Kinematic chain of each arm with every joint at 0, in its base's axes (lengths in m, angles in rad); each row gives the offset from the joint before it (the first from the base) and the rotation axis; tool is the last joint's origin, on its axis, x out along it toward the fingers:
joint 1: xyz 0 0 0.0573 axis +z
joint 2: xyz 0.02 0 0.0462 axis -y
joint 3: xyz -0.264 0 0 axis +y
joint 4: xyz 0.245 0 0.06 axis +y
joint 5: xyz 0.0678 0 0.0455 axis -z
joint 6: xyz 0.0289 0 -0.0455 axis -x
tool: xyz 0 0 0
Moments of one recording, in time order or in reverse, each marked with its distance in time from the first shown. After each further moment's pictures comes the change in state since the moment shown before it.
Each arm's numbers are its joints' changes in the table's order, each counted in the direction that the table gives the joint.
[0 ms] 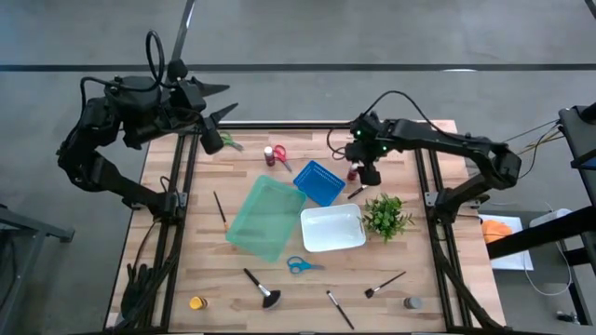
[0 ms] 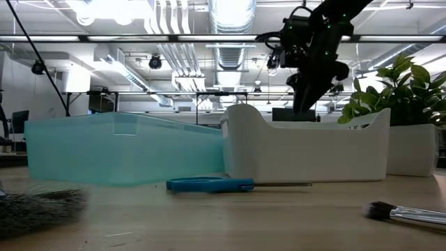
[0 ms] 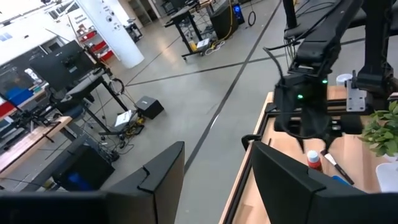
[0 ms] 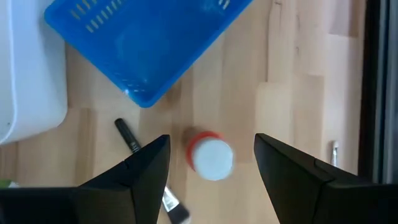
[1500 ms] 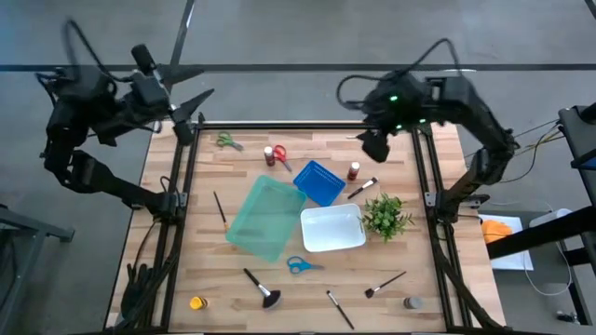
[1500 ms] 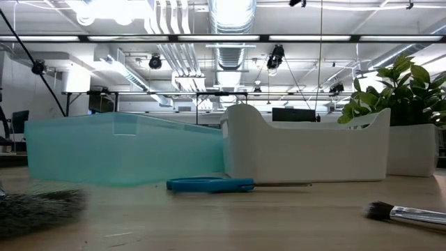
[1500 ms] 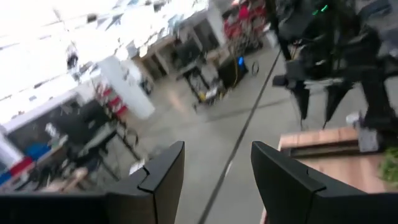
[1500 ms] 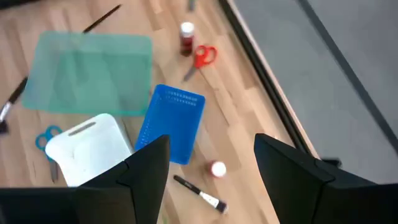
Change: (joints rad) left arm 0.000 0.086 -0.010 -0.128 0.041 -0.188; right arm 0.239 -0.148 -1.121 0.737 0.223 -0.634
